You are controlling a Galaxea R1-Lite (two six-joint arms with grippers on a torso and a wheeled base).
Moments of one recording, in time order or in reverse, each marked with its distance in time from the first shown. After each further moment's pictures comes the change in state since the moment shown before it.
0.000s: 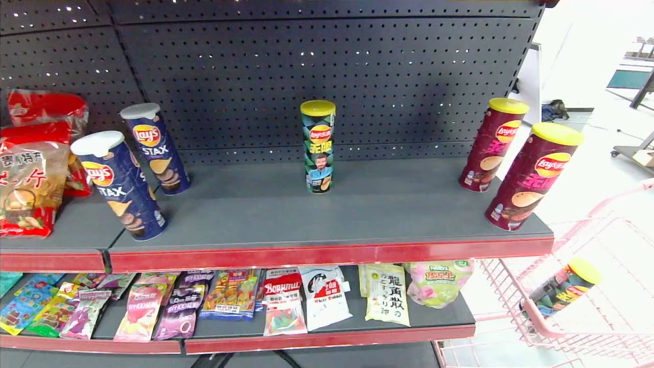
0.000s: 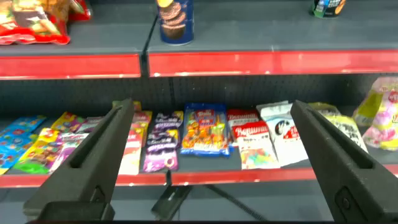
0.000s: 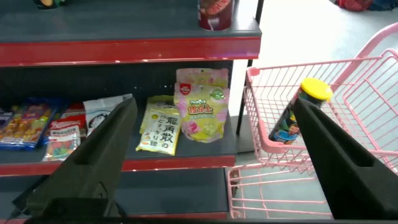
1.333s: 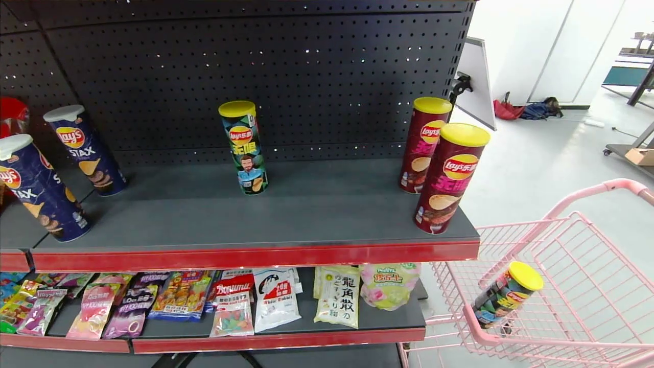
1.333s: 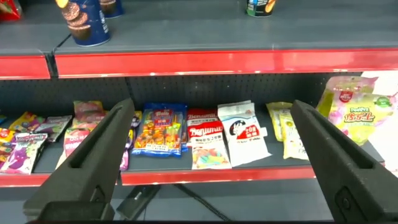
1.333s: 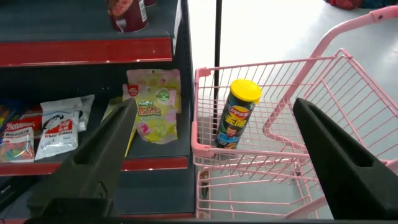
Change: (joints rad) left arm 0.000 0.000 0.000 0.000 0.000 -0.001; right arm 0.001 0.000 0.000 0.000 0.000 0.000
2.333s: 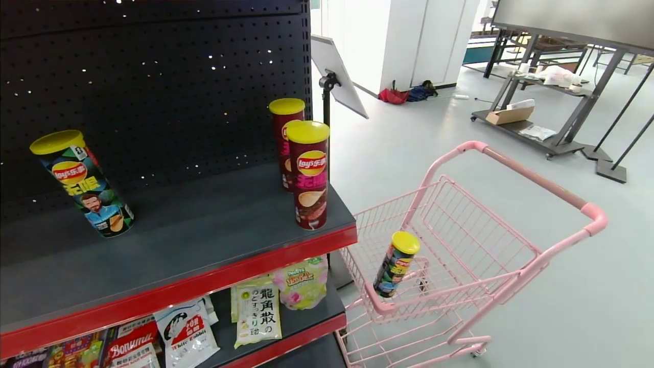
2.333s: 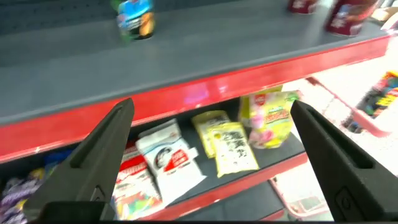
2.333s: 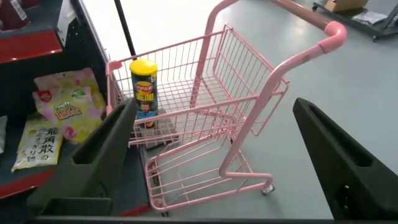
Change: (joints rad) left arm 0.000 0.000 0.000 0.000 -0.001 -0.001; right arm 0.000 0.000 0.000 0.000 0.002 0.002
